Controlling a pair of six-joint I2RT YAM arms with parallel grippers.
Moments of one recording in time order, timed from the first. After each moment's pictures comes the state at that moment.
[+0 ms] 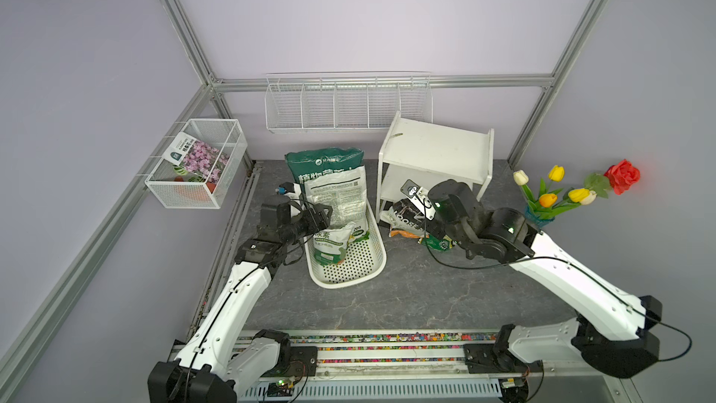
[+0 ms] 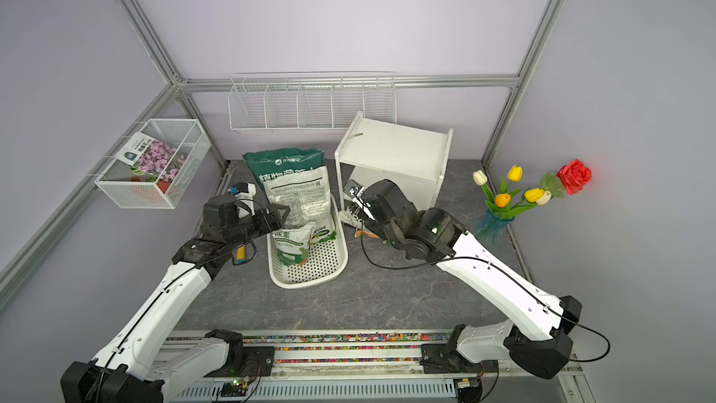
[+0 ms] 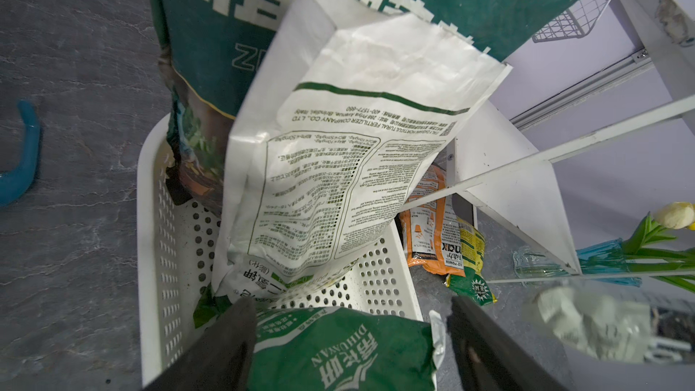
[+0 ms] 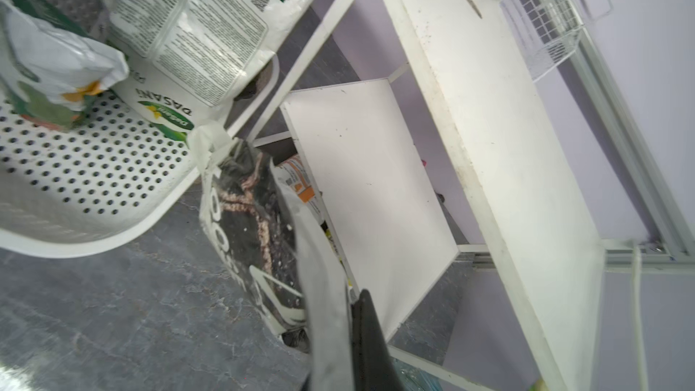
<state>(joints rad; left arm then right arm) -0.24 1.04 0.88 -0.36 0.26 -0.53 0.92 1.31 1.56 -0.95 0.50 -0.34</state>
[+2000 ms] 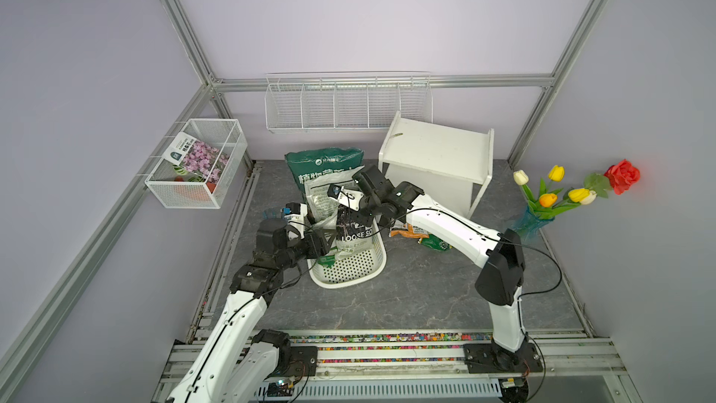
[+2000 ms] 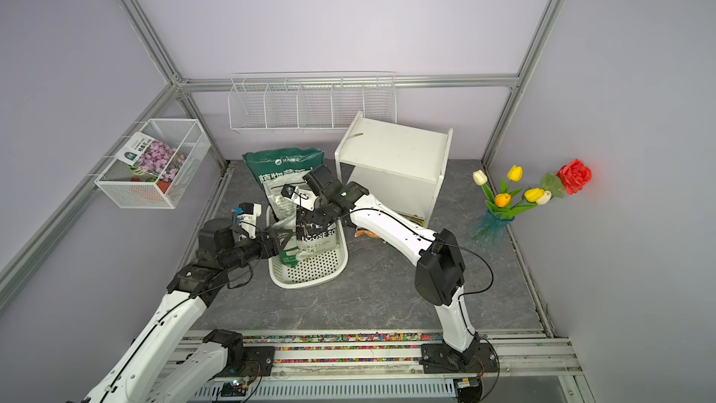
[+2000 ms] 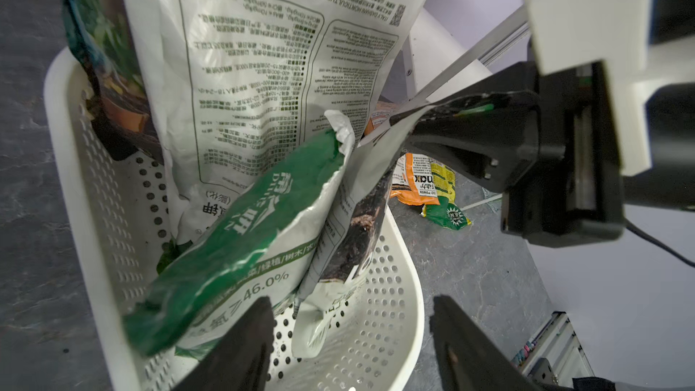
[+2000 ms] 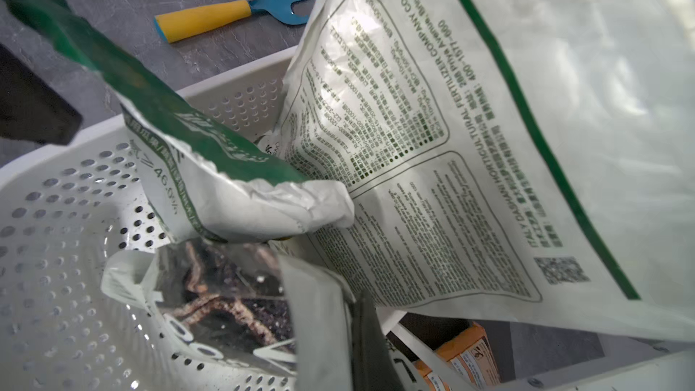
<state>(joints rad) -0.25 0.86 0.68 -0.34 0.45 -0.46 0.86 2.03 1.96 -0.75 -0.02 -0.50</state>
